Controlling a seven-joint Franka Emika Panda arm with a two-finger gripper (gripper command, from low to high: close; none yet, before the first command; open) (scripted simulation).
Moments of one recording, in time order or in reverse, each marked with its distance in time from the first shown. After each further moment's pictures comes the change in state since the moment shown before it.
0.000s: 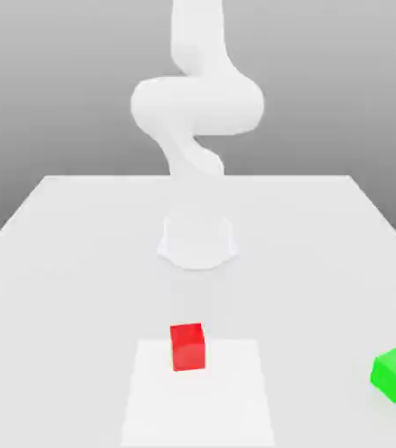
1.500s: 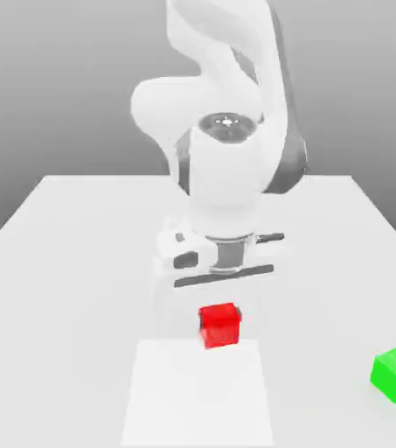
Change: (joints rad) arm 0.191 0.741 0.058 -0.361 -0.039 0.376 -0.168
